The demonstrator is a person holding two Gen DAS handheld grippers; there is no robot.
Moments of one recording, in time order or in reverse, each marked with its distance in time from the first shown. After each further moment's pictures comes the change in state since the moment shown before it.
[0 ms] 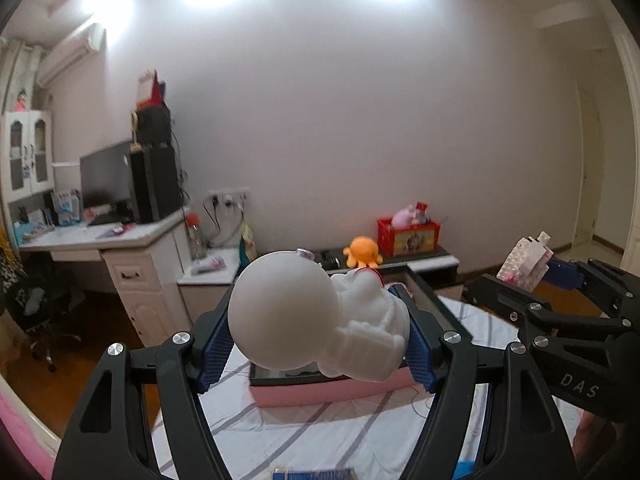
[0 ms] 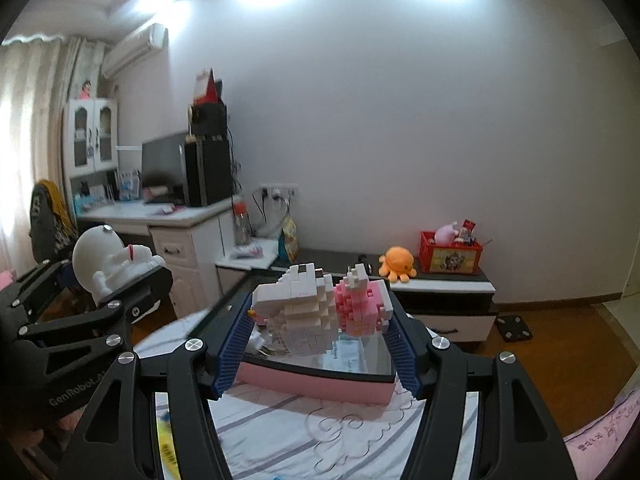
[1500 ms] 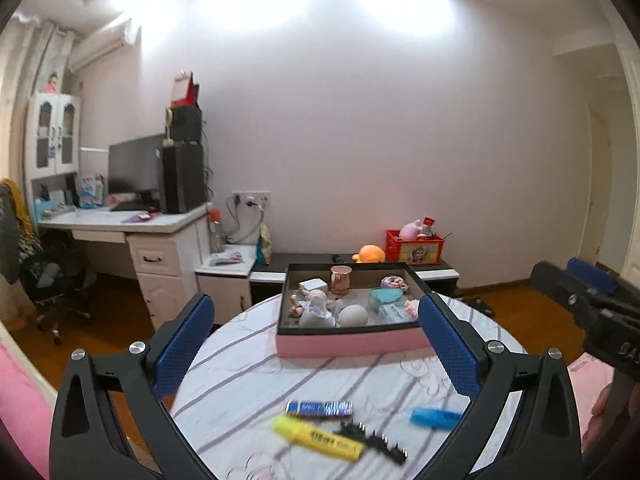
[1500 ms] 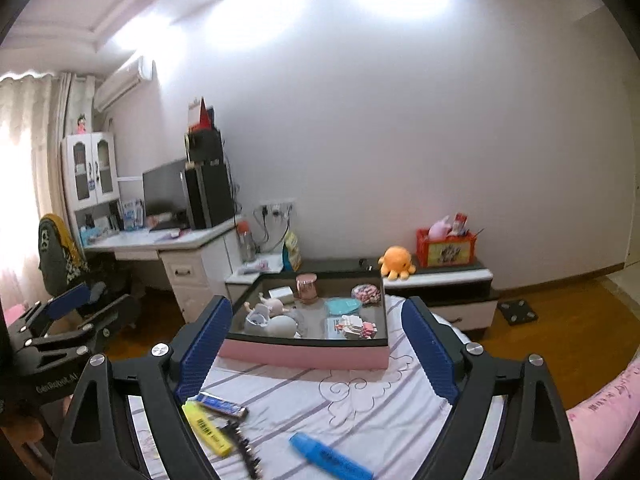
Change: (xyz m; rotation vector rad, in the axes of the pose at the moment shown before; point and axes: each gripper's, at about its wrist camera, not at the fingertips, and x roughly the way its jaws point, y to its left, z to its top) left arm -0.136 0.006 -0.028 -0.076 -0.059 0.060; right arm -0.130 0.006 -0.019 0.098 -0.133 -0.005
